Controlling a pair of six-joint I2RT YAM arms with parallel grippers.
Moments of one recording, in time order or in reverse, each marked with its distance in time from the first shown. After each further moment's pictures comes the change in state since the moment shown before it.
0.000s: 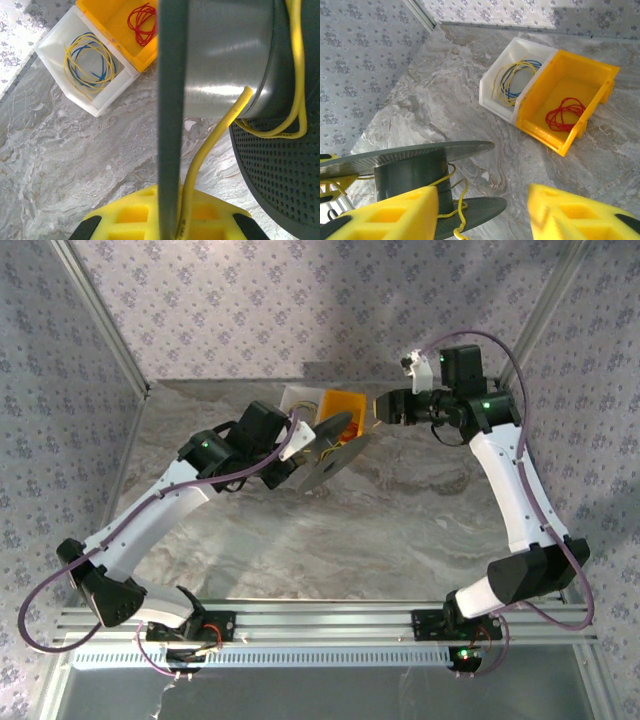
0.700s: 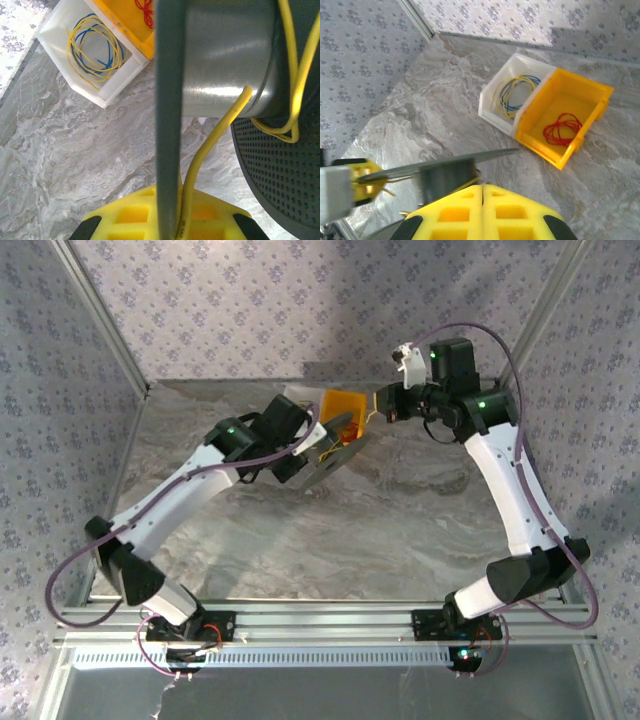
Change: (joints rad) left arm -0.020 0.179 0.136 -0.082 -0.108 -0.022; right arm 0.086 0.007 0.077 0.023 0.101 0.030
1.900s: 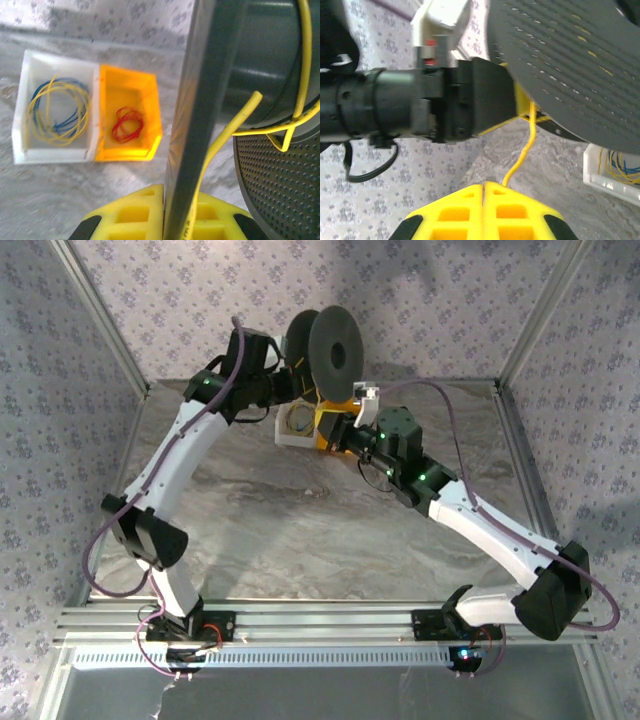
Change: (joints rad) left arm 0.298 0.167 0.311 0.283 0.433 -0.793; right arm 0.395 -0.199 -0.653 0.995 0.325 0.498
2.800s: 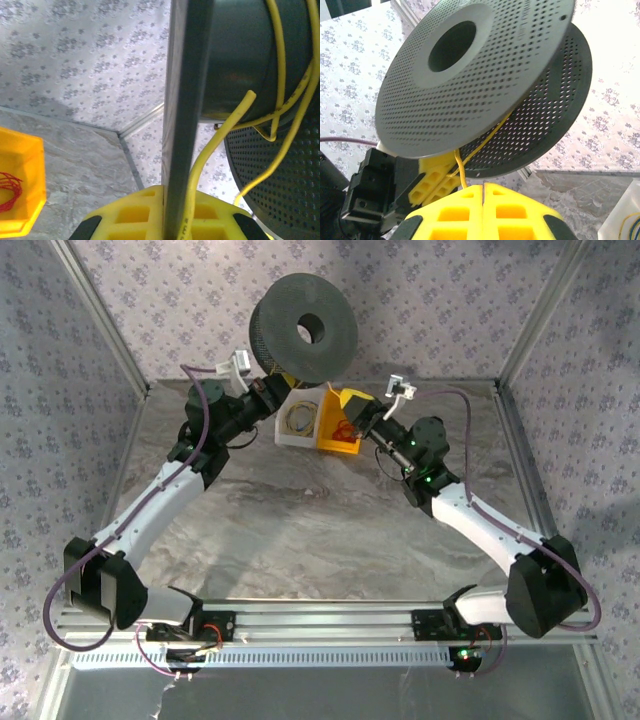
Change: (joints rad) left arm 0.060 -0.378 -0.795 1.061 0.200 -0.415; right arm -0.213 0.032 -0.212 0.577 -0.174 0.077
